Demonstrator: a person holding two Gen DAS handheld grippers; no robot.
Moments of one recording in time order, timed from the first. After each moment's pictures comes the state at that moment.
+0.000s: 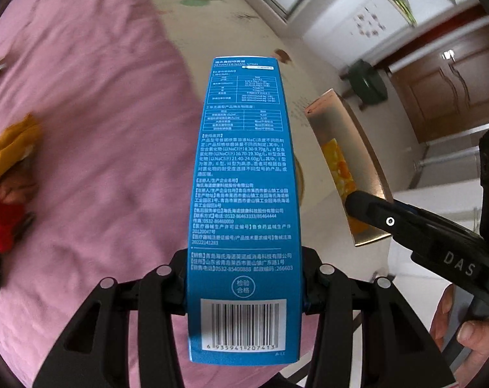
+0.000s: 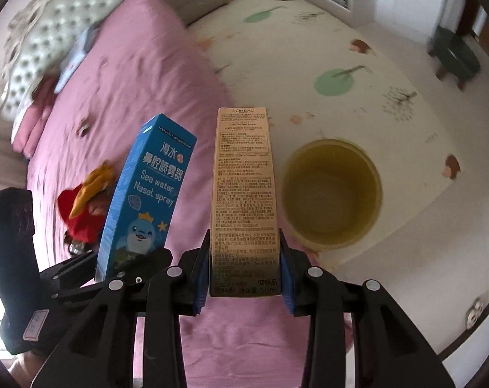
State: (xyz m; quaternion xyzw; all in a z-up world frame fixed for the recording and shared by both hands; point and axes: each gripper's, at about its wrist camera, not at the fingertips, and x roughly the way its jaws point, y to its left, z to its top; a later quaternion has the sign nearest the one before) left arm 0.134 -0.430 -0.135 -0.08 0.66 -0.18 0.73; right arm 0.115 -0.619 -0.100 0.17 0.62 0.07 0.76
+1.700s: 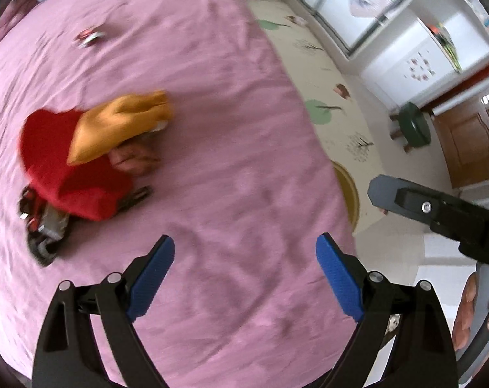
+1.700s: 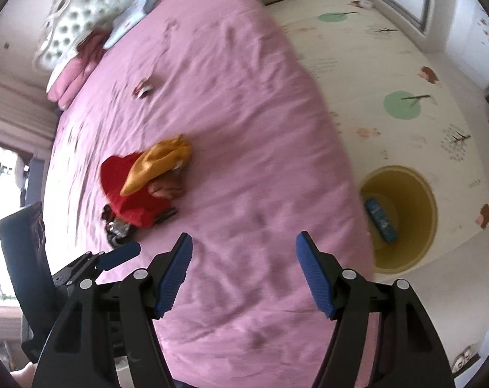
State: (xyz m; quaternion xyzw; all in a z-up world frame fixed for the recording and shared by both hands) left arm 0.102 -0.270 -0.111 -0.11 0.63 -0.04 0.77; right arm 0.142 -0.465 -0.076 0.11 0.62 0.21 0.75
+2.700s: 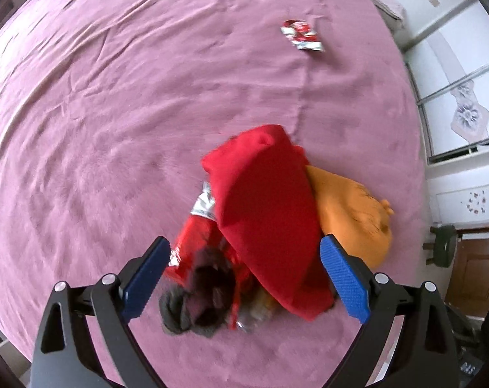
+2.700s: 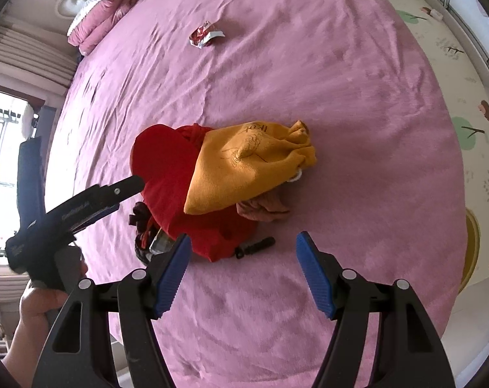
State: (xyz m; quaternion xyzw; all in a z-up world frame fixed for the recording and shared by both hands) left arm 0.137 -0.012 -0.168 -0.27 0.60 0.15 0.74; right arm 0.184 -0.279 -0.116 0.04 0.66 0.28 0.70
